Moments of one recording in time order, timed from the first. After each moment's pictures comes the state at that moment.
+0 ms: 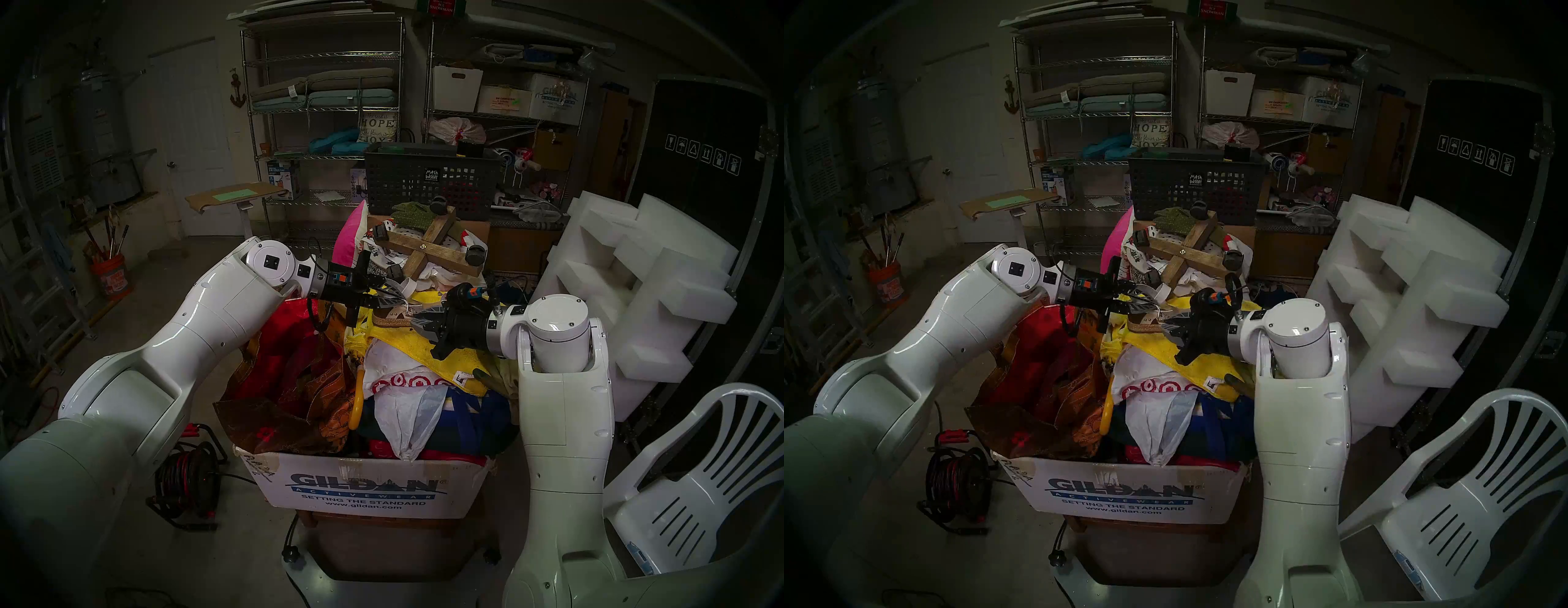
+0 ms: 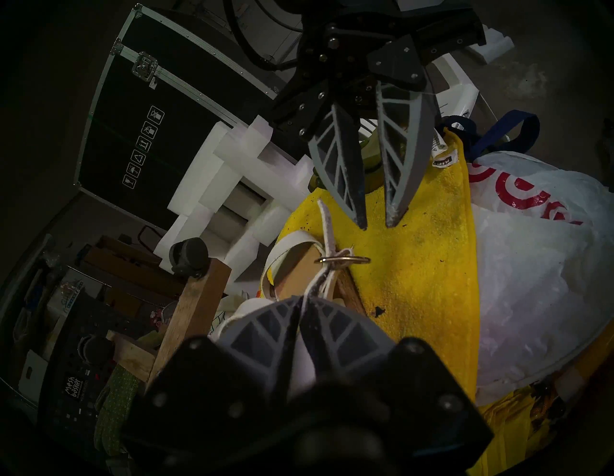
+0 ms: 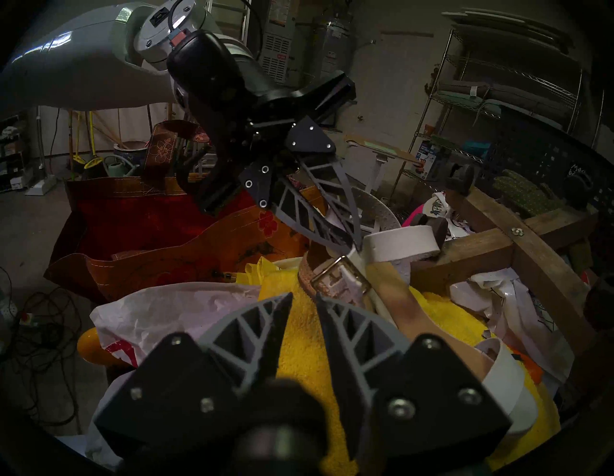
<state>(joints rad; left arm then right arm) 0.59 -1.16 -0.88 -0.95 -0.01 -0.60 -1.07 -1.26 -1.70 1.70 -1.77 -0.65 0.37 1.28</state>
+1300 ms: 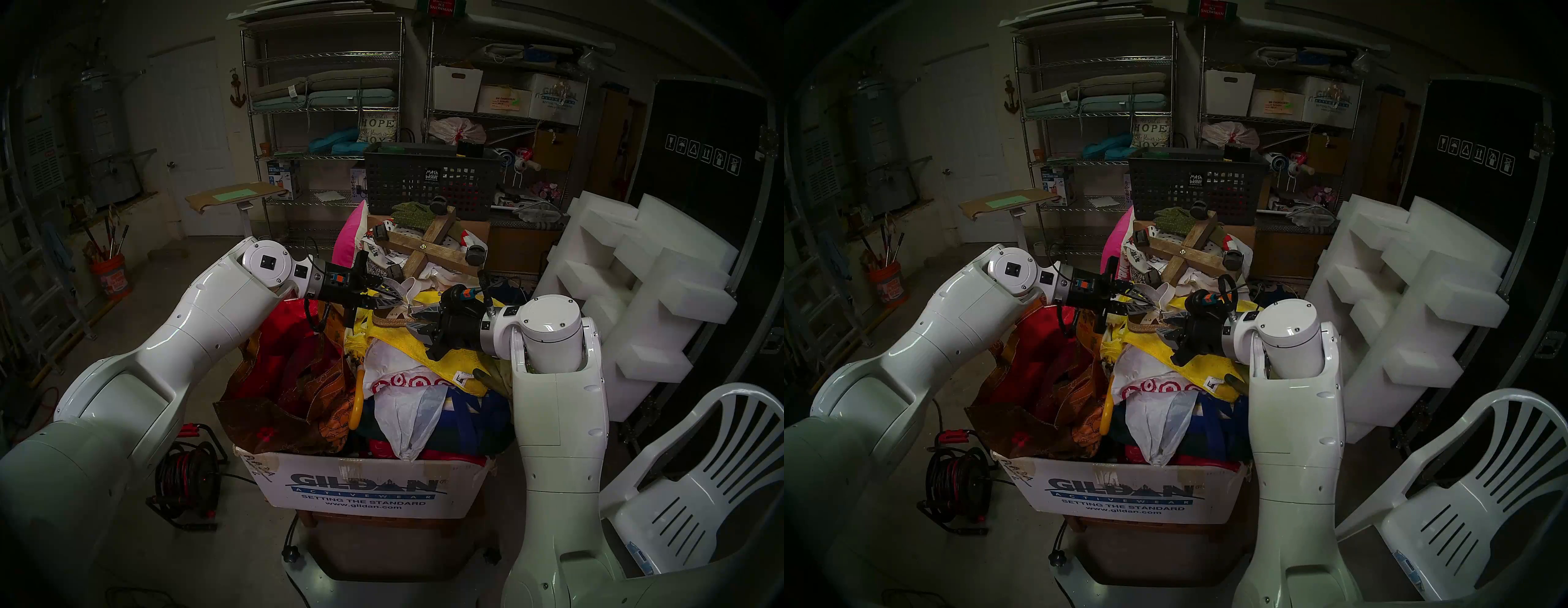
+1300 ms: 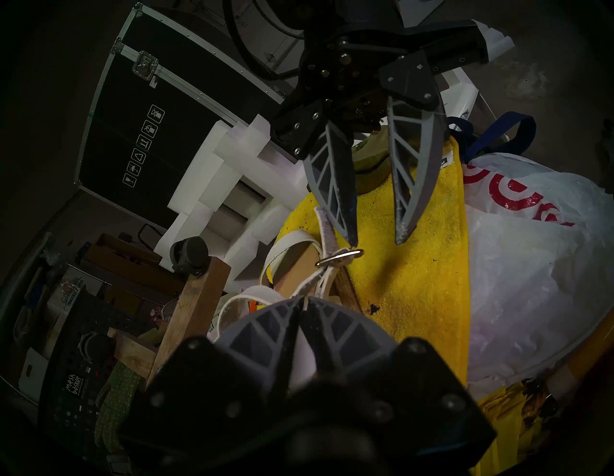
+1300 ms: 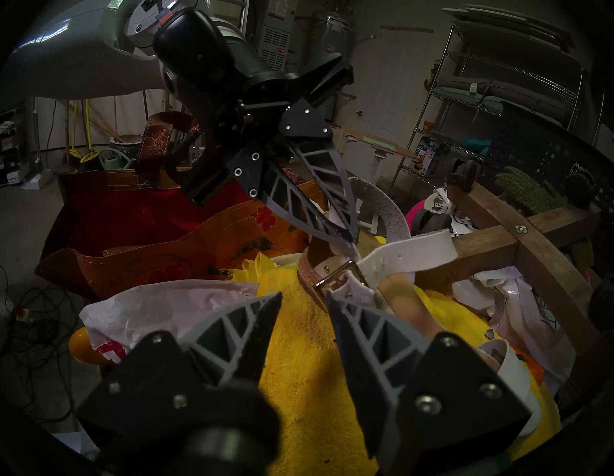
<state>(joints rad) 0.60 -1.14 -0.88 -0.97 -0.01 -0.60 -1.07 -1.26 -1.71 1.67 -1.75 -0.68 0.37 1.25</state>
